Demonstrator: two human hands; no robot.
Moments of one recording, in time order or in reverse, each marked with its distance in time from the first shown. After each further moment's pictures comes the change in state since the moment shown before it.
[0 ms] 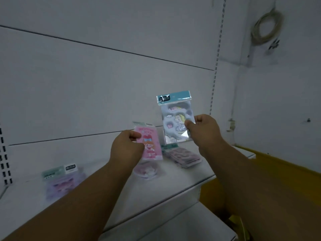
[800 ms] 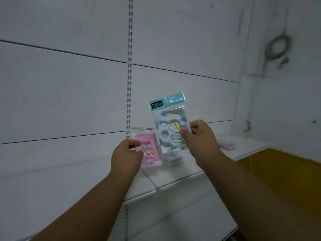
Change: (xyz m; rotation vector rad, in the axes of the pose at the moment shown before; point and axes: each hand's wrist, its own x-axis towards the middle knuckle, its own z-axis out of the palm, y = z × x) left_hand -0.123 -0.051 -0.357 -0.049 0.077 0.021; right_hand -0.310 -0.194 0.139 0.143 -0.116 -0.026
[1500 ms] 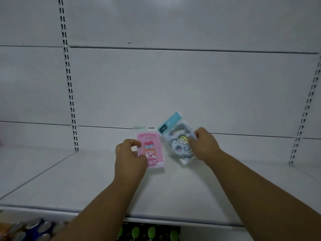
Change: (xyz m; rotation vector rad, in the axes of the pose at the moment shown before) left_hand -0.003 -0.089 -0.463 0.328 0.560 -0.076; right_hand -0.146 -0.104 0.447 -0.317 -0.541 -0.266
